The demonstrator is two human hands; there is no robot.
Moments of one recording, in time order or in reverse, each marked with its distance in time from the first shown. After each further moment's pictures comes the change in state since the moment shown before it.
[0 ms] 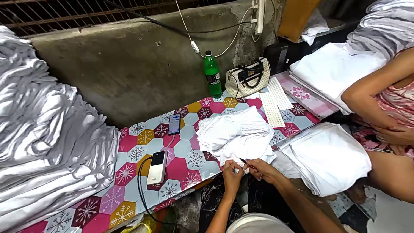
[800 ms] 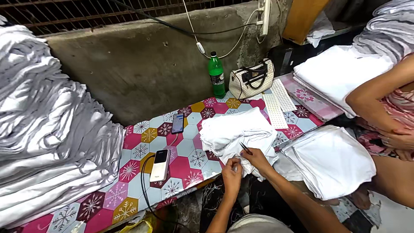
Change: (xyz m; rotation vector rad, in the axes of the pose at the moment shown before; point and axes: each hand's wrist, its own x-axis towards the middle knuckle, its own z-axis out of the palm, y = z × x) left_hand 0.003 0.044 -0.015 -0.131 0.125 -0.012; right_hand 0.013 -0.037 0.035 -0.391 0.379 -0.409
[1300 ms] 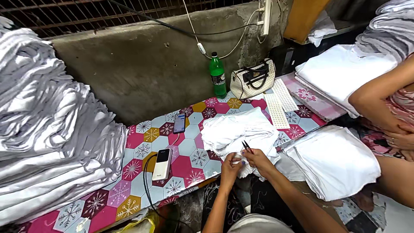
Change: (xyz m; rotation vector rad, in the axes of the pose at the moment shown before) left_hand 0.021 0.002 -0.020 -0.143 -0.270 -0.242; right_hand -0.007 -0.005 0.005 0.436 -0.083 0.130
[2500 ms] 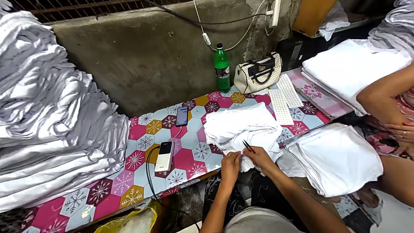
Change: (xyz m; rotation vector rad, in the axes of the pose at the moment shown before) left_hand -0.007 -0.002 -0.002 0.515 0.176 0.416; right_hand -0.007 0.004 0.005 -0.326 0.029 -0.051
